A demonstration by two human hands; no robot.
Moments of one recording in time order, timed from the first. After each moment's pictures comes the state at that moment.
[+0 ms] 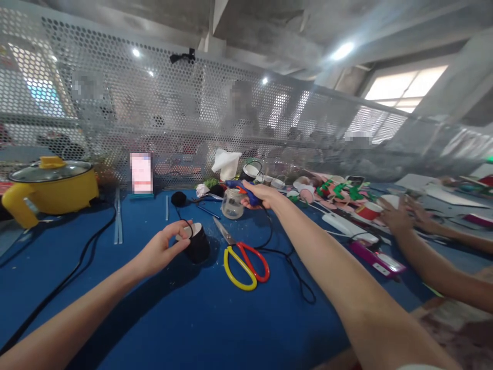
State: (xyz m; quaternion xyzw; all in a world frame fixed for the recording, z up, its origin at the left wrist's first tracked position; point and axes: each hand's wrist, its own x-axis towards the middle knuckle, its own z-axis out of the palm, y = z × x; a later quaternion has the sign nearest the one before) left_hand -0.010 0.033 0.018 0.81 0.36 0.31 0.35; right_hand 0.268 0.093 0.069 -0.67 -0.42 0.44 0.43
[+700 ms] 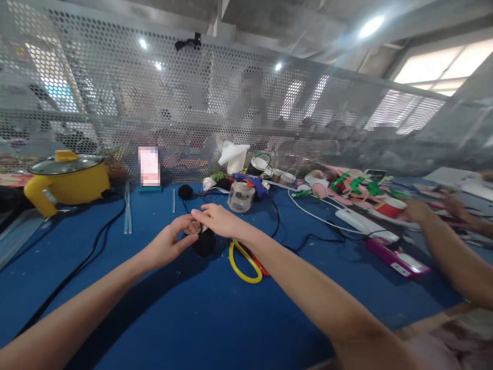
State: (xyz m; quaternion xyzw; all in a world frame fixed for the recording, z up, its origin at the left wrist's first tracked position) left_hand -0.006 0.027 0.023 0.84 0.34 0.29 0.32; right_hand 0.156 0.039 0.041 -0.51 -0.72 0.32 0.33
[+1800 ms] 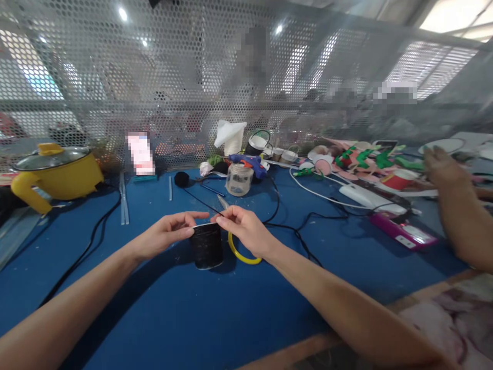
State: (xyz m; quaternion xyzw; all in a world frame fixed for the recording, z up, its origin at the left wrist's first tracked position) left_hand -0.006 0.025 0.024 0.71 0.27 0.24 0.61; right_hand 0.198 -0.018 0.005 -0.46 -0.59 0.45 0.48
